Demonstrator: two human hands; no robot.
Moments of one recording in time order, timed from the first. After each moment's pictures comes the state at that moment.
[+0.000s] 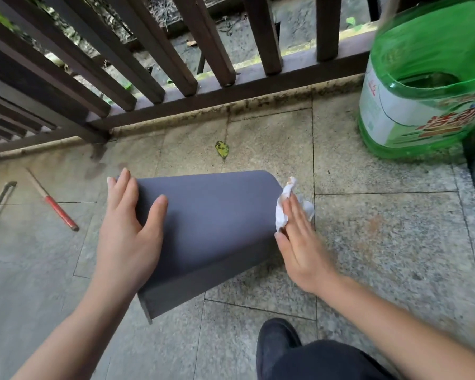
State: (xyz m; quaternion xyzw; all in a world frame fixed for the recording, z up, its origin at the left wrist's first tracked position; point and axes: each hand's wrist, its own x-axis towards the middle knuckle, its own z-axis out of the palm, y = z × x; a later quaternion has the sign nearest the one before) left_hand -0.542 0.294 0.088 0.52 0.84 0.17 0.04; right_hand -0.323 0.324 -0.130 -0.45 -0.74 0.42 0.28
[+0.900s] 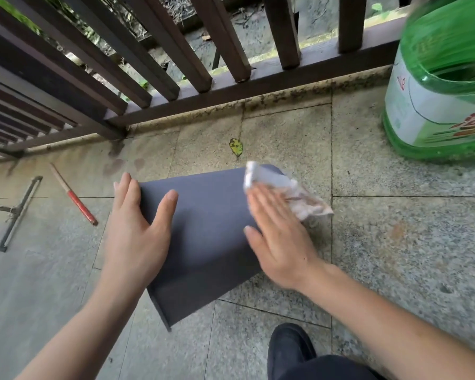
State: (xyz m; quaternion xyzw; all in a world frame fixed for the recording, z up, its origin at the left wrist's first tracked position) left_hand -0.545 0.299 0.087 0.49 0.85 0.16 0.03; right_hand -0.365 0.342 -0.069 -0.36 -0.80 0.38 0.28
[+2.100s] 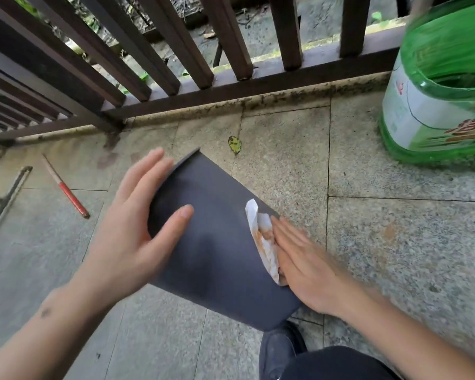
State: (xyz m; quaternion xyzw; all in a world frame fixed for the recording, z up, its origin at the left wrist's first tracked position) left_hand -0.536 0.285 0.124 0.66 0.73 0.15 0.09; right_hand -0.314 0.314 -0.075 -0.37 -0.78 0.50 0.09
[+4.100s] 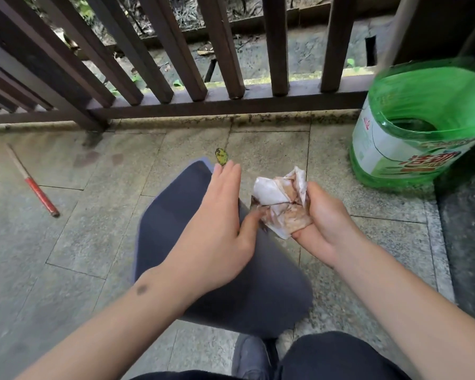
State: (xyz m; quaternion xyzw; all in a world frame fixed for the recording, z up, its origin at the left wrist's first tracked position) left_hand -0.455 0.301 0.096 0.68 0.68 0.20 0.20; right_hand -0.306 0.384 0.017 -0.38 -0.18 0.83 0.36
